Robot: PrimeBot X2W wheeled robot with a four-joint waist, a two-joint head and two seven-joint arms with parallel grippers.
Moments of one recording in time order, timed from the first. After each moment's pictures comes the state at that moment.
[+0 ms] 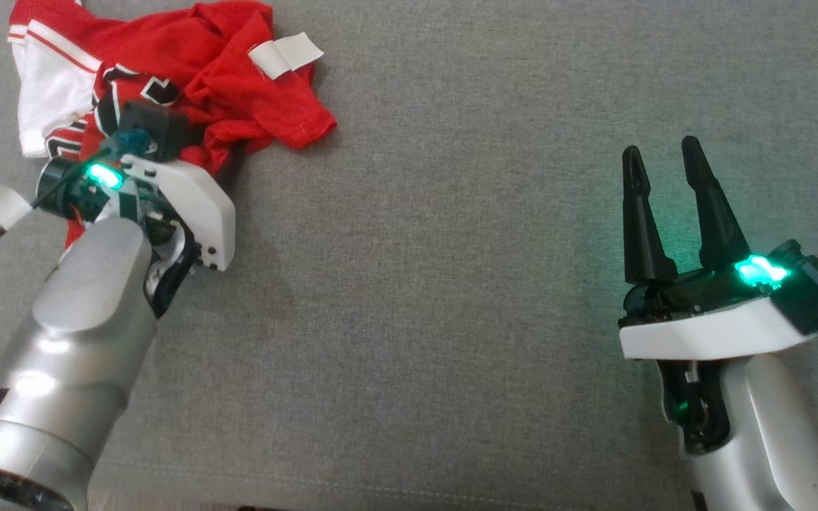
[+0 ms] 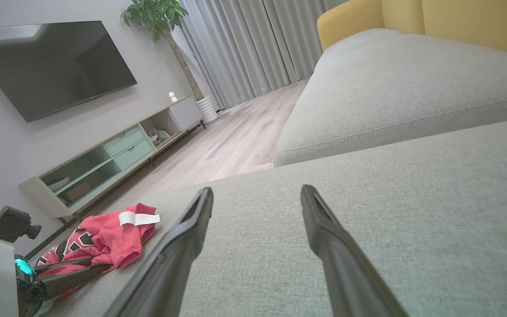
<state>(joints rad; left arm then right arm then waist) -0.86 0.29 -0.63 0.83 -0.49 -0.13 0.17 -0.20 -0.05 0.16 -0.02 0.33 0.13 -0.17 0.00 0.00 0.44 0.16</state>
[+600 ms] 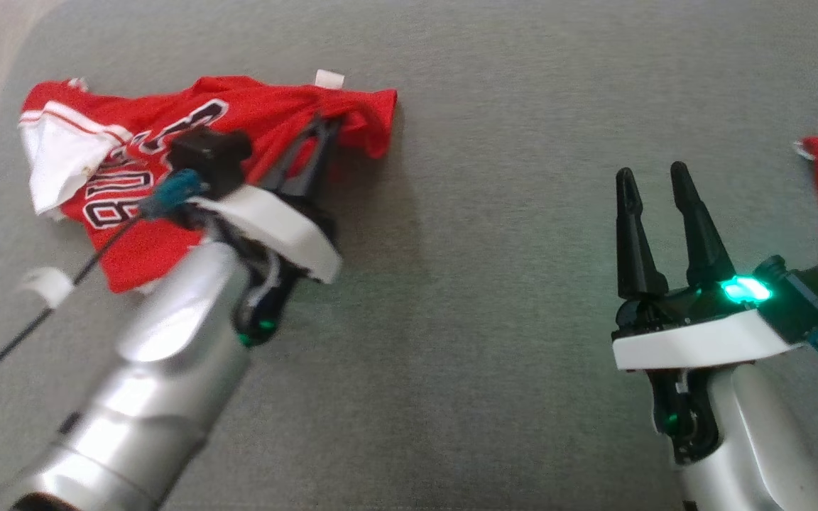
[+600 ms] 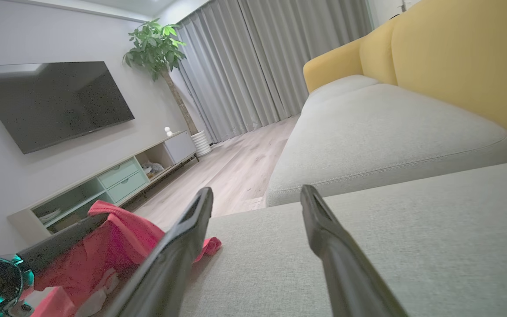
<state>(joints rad) -0.77 0.23 -0.74 0.56 -0.78 -0.13 -0.10 -0.19 -0.05 0.17 0.07 0.38 0.13 -0.21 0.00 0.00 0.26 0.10</state>
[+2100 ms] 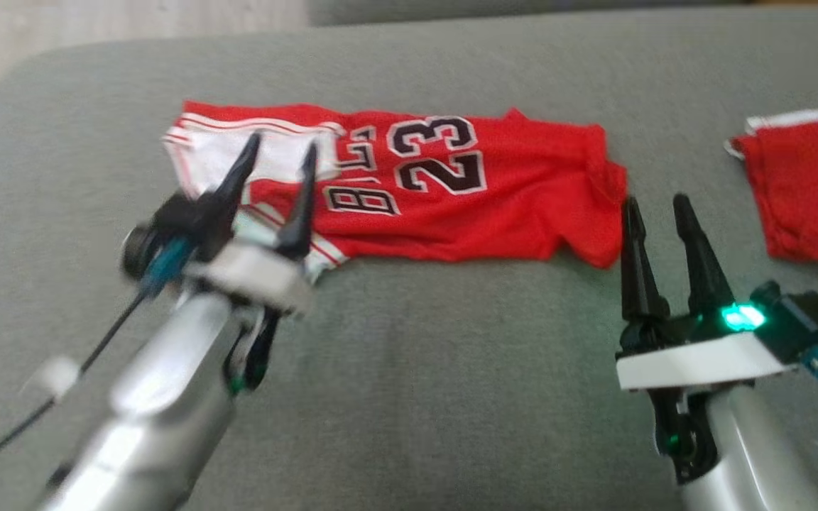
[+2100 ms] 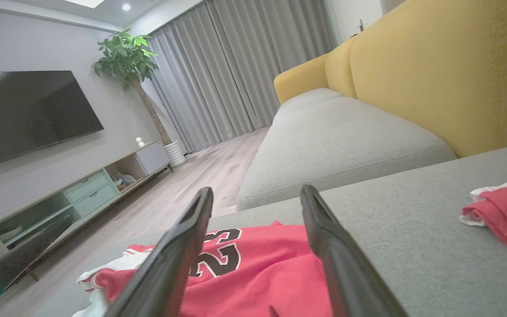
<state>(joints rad) -0.70 0.22 -0.75 0.57 -0.72 0.07 -0.25 -0.17 -0.05 0.16 0.14 0.40 0.13 -0.25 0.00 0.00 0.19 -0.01</state>
